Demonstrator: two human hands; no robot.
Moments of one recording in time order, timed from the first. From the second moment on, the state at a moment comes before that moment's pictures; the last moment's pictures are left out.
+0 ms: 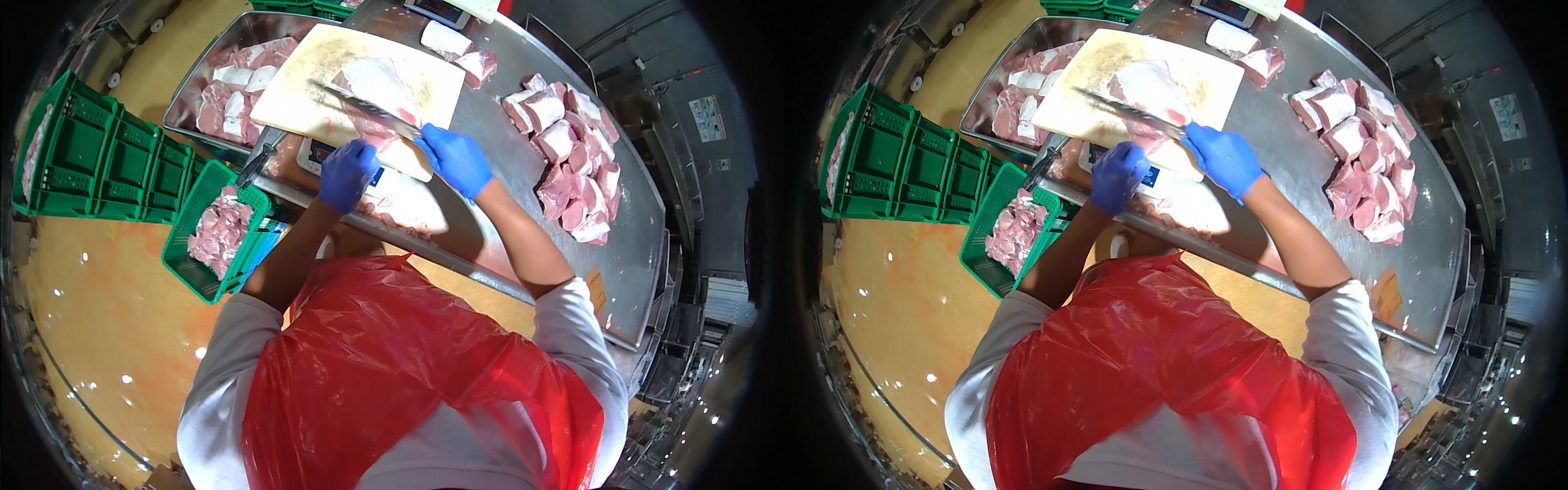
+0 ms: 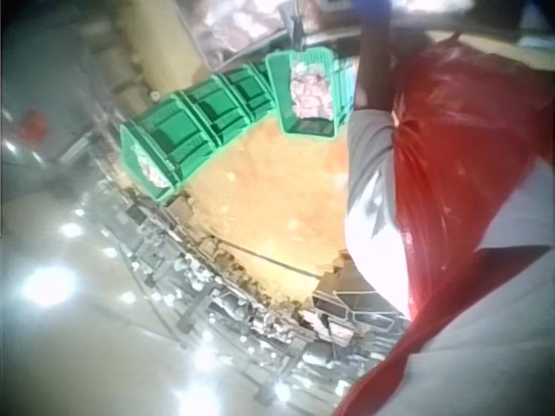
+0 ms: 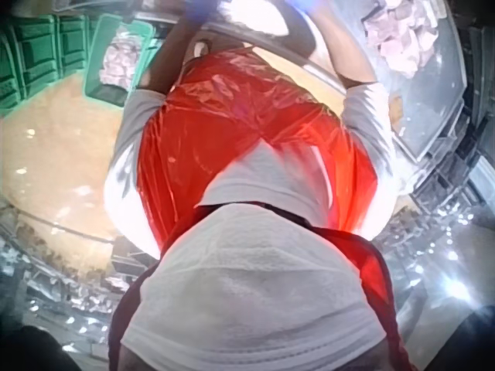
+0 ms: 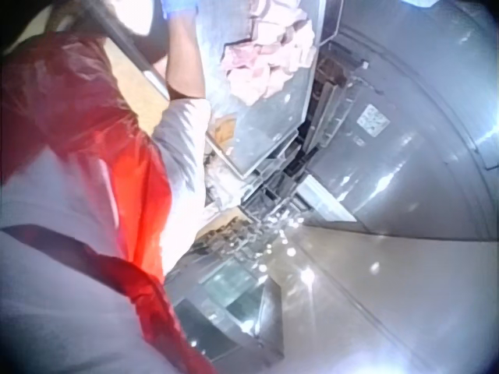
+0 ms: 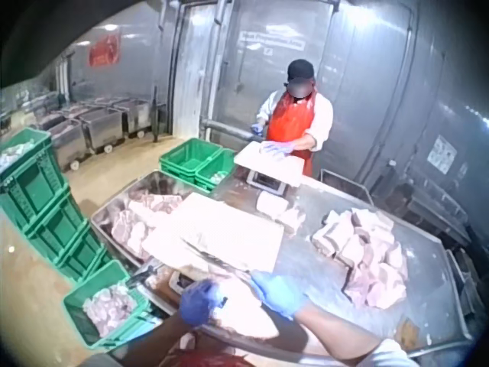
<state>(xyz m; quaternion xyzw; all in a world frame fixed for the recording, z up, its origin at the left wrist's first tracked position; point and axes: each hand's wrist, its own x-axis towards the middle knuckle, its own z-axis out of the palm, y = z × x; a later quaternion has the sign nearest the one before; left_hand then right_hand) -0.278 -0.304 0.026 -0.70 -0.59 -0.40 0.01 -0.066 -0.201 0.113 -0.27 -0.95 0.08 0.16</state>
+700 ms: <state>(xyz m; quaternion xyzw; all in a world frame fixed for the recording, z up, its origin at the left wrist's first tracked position) -0.531 -0.508 -0.025 -0.50 -0.86 -0.13 -0.01 0.090 -0.181 0.076 -0.46 -0.84 0.19 0.22</state>
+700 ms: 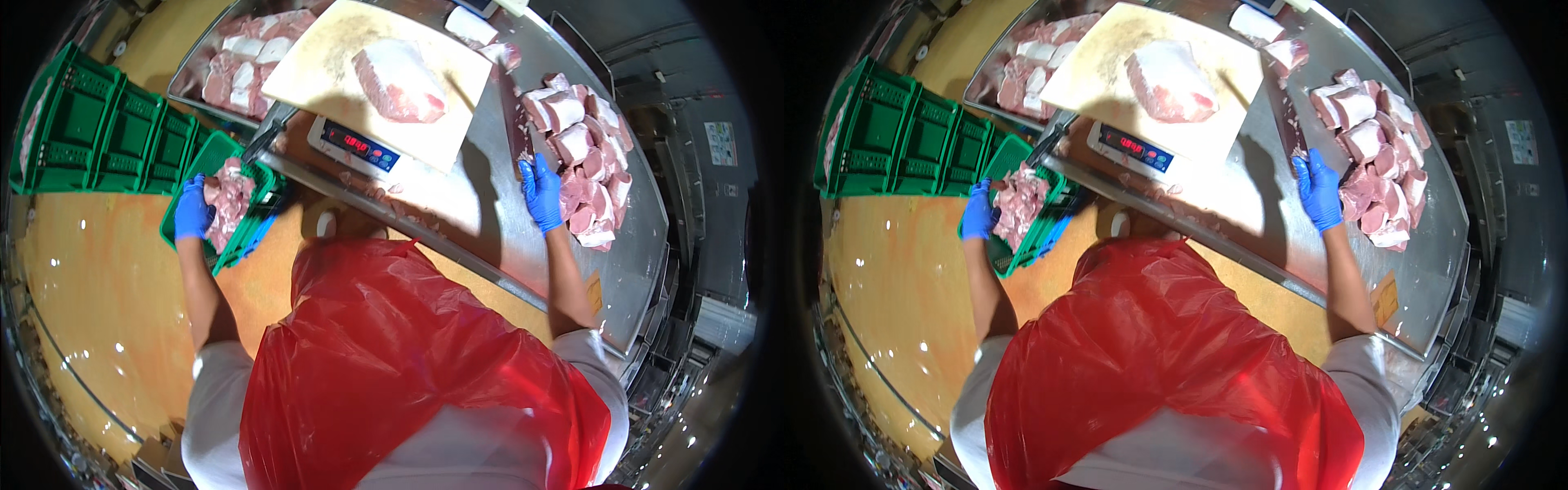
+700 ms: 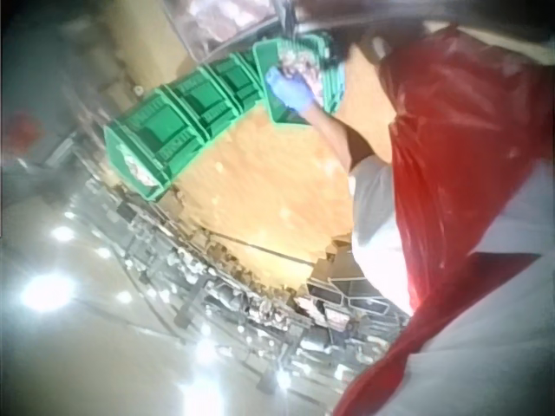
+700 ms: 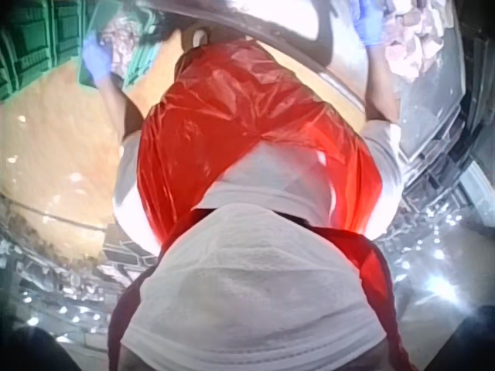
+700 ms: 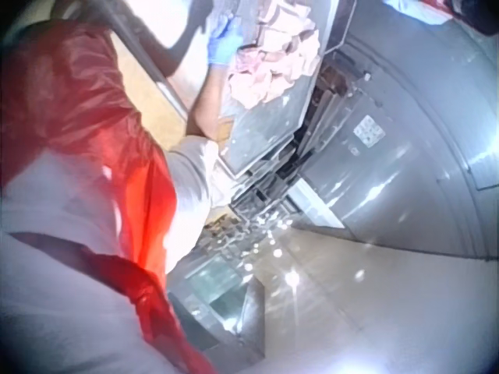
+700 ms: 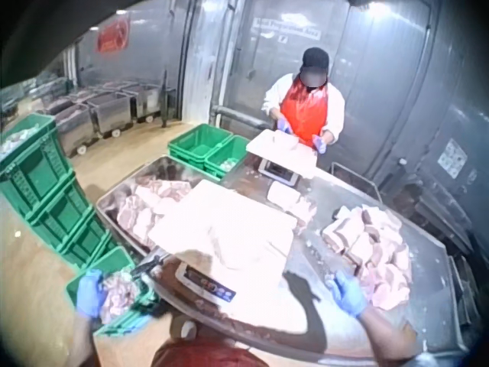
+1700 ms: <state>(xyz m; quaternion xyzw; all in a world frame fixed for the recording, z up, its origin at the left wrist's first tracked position) -0.322 -0.283 0.019 -0.49 -0.68 -0.55 -0.05 -0.210 -0.224 0.099 -0.36 -0.90 0.15 0.17</state>
